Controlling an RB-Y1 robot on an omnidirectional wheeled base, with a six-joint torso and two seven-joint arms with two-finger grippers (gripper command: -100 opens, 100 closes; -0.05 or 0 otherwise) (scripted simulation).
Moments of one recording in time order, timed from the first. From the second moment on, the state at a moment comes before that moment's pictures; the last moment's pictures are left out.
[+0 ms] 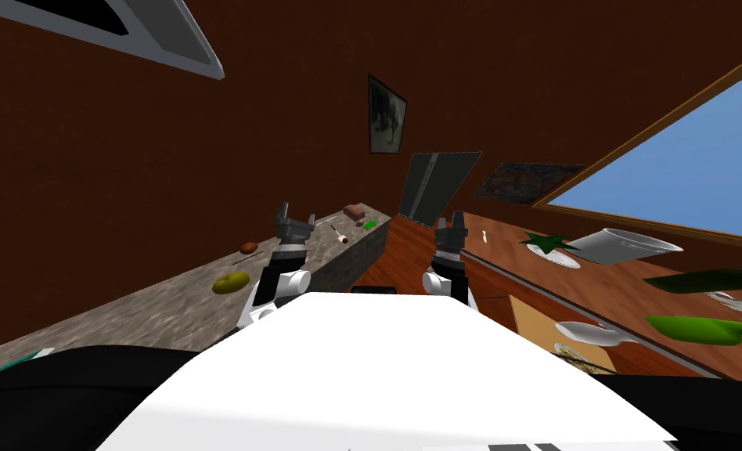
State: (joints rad) left arm 0.47 0.17 0.12 -2.39 0.13 -0.18 0.39; right arm 0.46 0.05 -0.04 -2.20 -0.03 -0.51 0.10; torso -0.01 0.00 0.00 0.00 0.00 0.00
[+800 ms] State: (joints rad) left arm 0.44 0.19 0.17 -2.43 0.18 0.02 0.53; right arm 0.46 0.05 -0.04 -2.20 -0.03 -0.51 0.10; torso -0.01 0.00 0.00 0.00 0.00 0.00
